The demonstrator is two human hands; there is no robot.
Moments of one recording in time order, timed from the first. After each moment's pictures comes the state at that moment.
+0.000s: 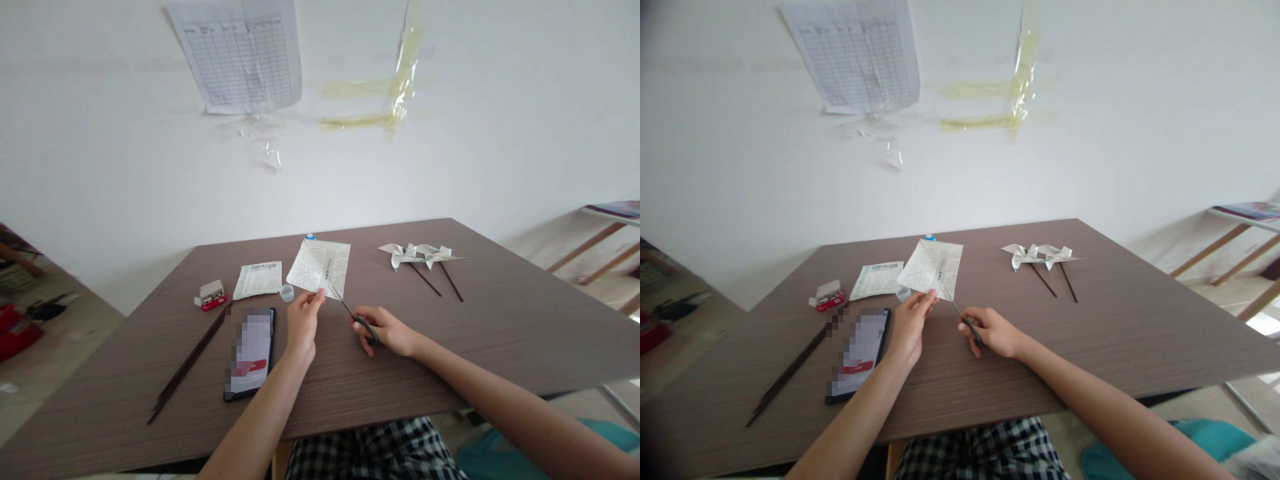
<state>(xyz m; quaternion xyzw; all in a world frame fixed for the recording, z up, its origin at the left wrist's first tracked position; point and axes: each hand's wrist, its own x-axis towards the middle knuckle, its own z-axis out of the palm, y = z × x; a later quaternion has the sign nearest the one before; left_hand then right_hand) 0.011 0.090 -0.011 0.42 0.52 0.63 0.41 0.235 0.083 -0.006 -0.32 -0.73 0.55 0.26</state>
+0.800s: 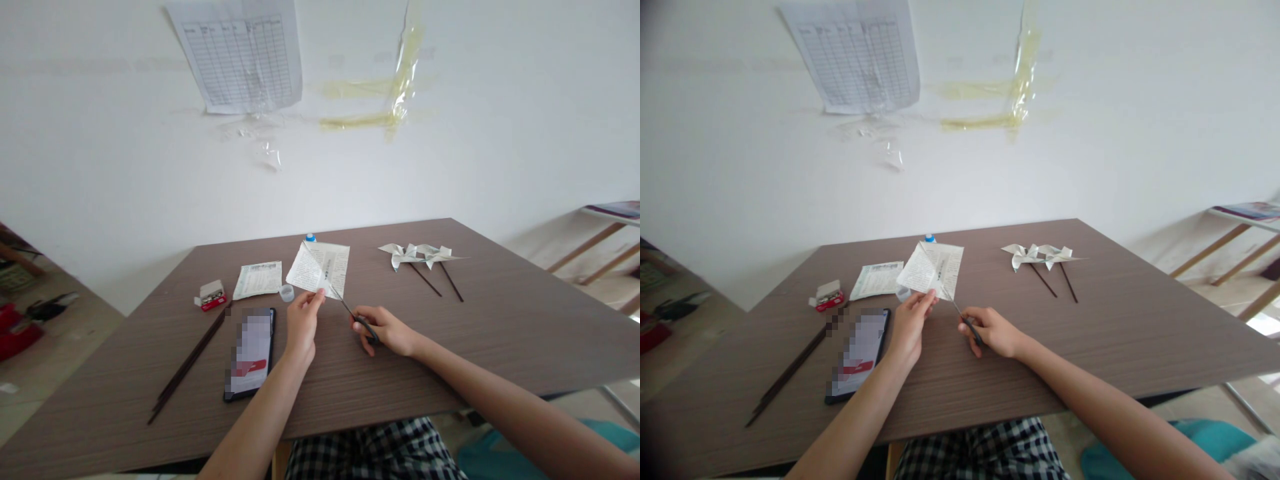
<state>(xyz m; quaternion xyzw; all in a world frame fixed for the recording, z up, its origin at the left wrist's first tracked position) 0.011 0.090 -0.011 0.41 0.51 0.63 0.41 0.235 0.084 -0.010 -0.32 -0.72 0.55 0.27</state>
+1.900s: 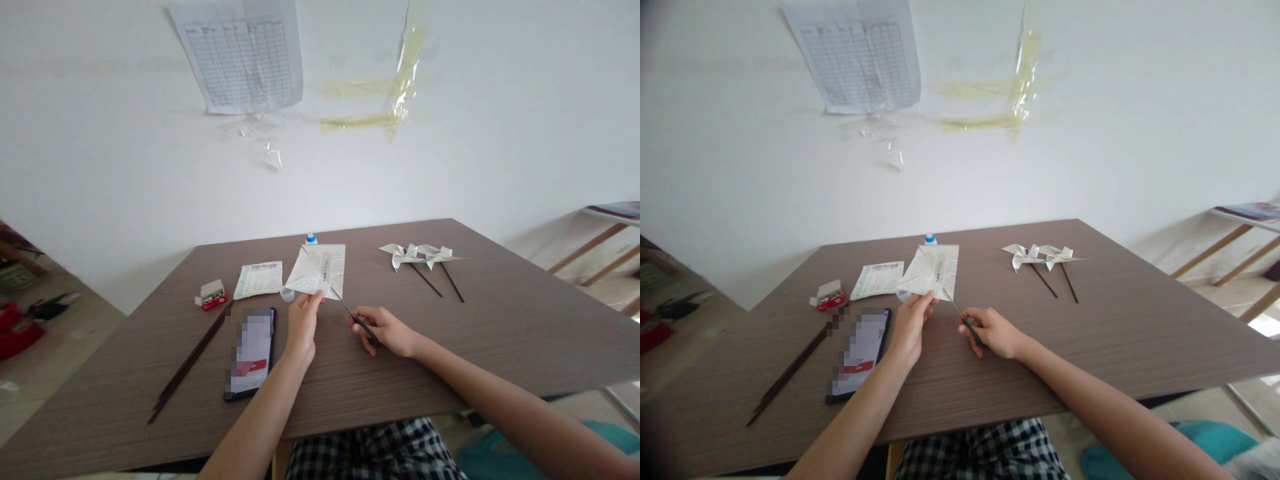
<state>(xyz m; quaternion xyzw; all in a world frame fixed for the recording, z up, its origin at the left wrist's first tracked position) 0.011 0.092 -0.013 0.38 0.54 0.62 0.43 0.235 0.086 -0.012 -0.35 -0.72 0.54 0.26</state>
